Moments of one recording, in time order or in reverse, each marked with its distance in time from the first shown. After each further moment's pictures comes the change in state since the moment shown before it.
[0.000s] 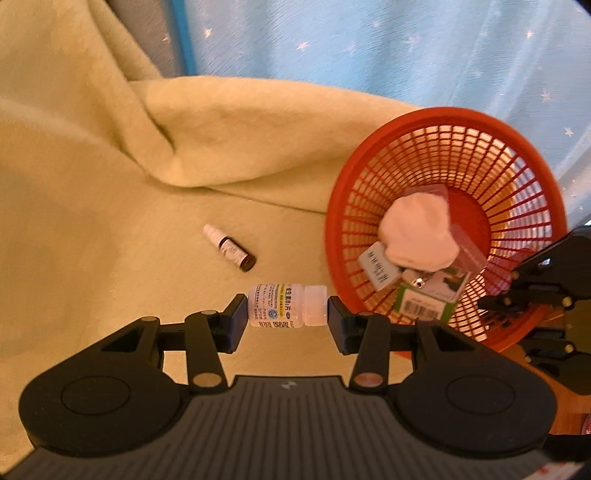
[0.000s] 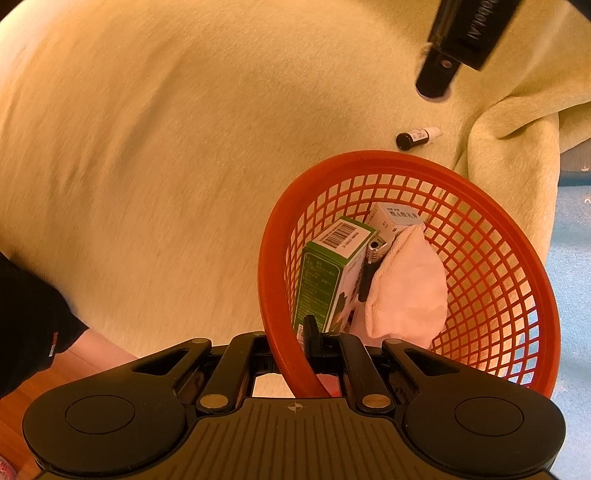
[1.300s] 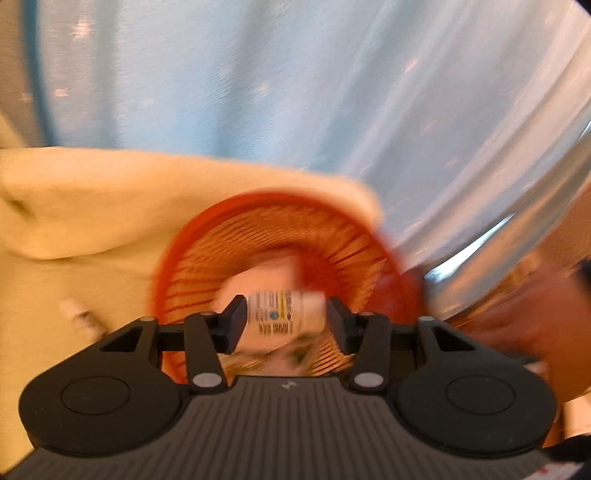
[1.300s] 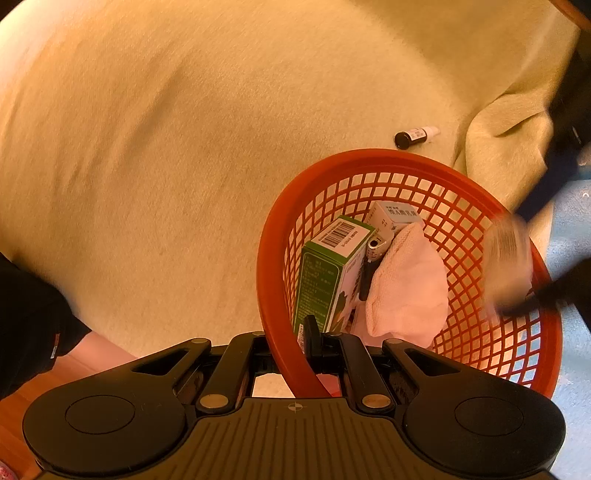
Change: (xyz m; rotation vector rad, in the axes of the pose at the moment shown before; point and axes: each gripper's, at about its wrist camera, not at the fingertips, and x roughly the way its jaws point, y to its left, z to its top) left arm -0.010 -0.065 0.054 0.042 -0.104 -0.415; right arm 0.001 -0.002 -0.006 0.020 -0.022 0.004
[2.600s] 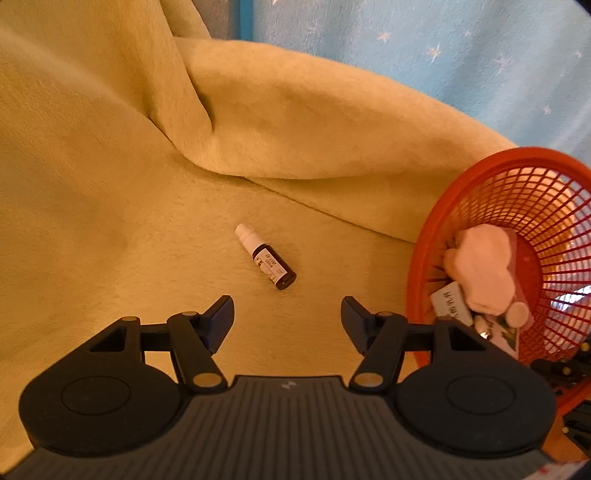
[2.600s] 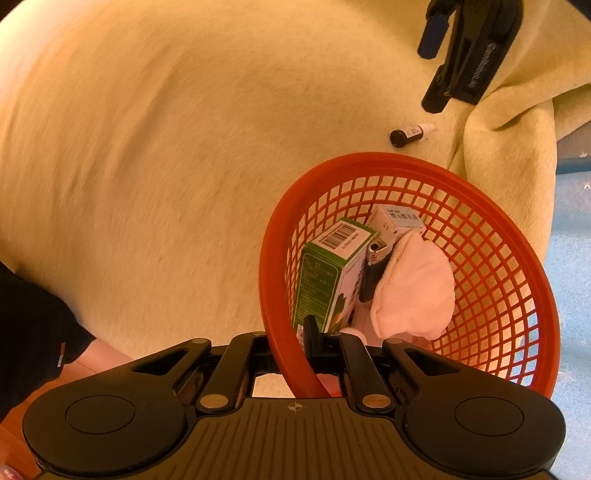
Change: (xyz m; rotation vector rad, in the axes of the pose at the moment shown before) left arm 0.007 0.134 -0.052 -0.206 0.109 0.454; right arm 0.000 -0.007 0.008 0.039 0.010 0.024
